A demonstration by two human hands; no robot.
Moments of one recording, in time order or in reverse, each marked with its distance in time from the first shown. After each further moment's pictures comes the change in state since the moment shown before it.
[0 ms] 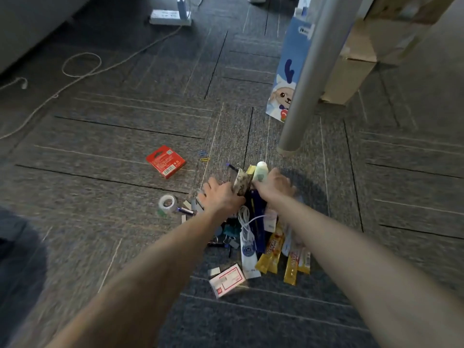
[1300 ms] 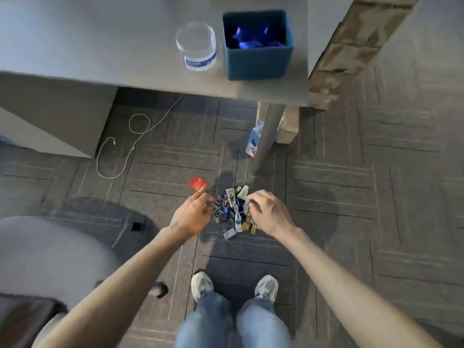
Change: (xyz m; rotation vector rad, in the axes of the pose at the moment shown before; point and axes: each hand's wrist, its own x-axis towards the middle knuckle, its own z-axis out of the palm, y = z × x) left_hand -0.377 0.088 -0.527 -0.051 -0.098 0.330; right_hand -0.354 -0.141 -0.530 0.077 -0.137 -0.513
